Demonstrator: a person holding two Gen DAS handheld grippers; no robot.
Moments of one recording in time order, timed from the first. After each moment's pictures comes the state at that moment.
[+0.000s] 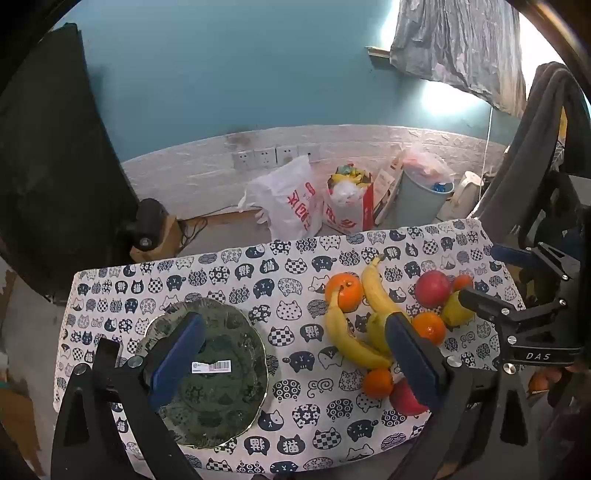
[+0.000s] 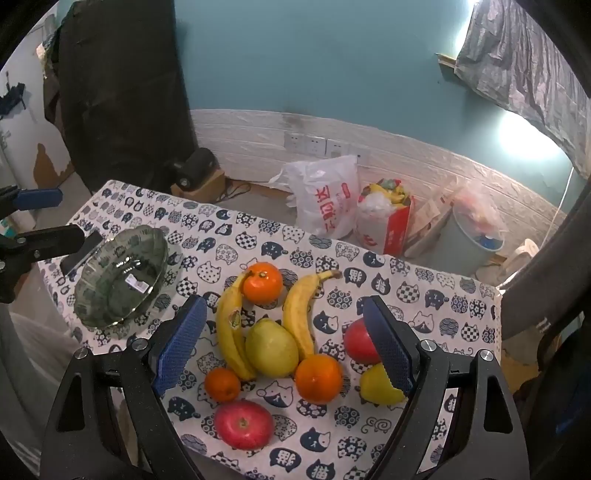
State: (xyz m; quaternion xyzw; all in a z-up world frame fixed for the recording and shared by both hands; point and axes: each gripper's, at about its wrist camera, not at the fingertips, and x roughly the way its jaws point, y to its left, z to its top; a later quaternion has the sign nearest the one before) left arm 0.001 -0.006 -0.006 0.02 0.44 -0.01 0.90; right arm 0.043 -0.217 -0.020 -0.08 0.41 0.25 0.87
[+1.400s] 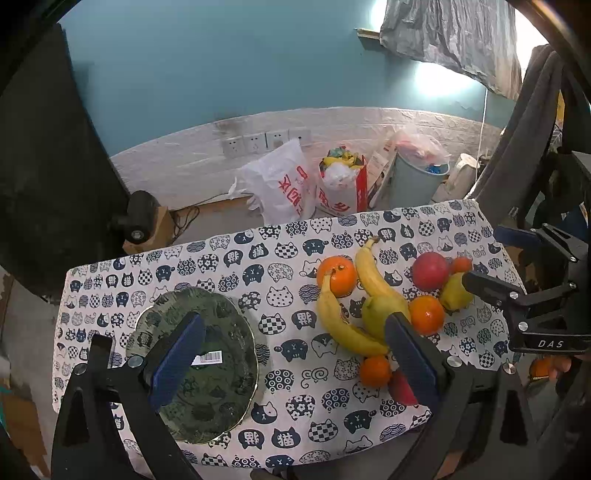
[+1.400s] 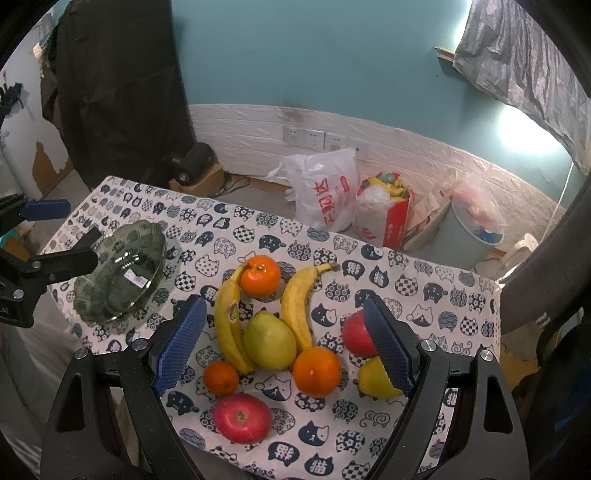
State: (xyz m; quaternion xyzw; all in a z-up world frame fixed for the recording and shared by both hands) left arm 0.005 -0.017 -0.020 0.03 0.46 -0.02 0.89; right arm 0.044 -0.219 -0.023 -0.08 0.43 0.24 0.87
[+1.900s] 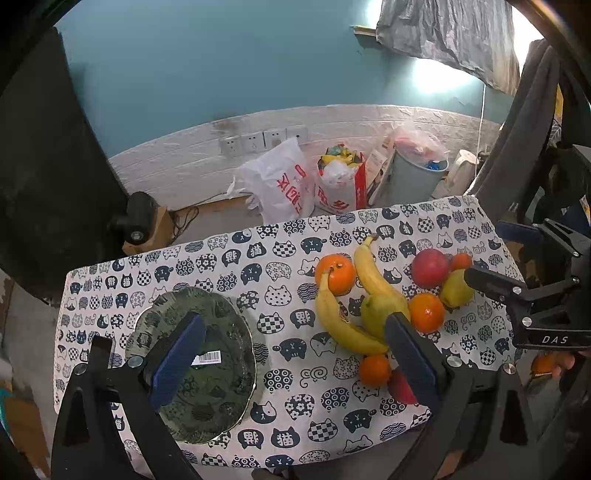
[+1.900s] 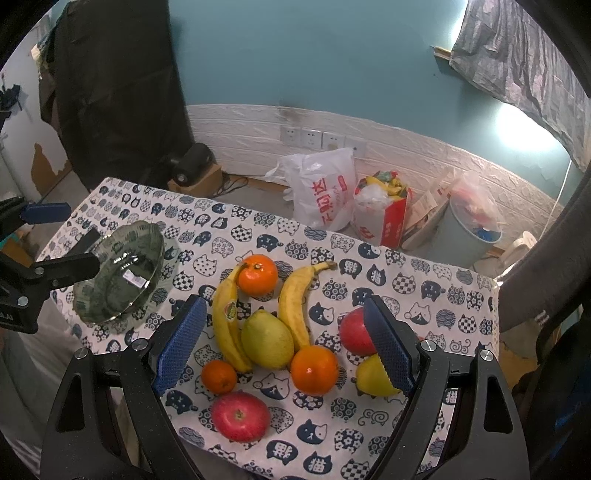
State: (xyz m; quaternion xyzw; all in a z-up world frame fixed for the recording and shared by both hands) left arm 0.005 -0.018 -0.021 0.03 0.46 -0.02 0.89; right arm 0.044 -0.220 -0.023 -0.08 0.43 0.25 0.87
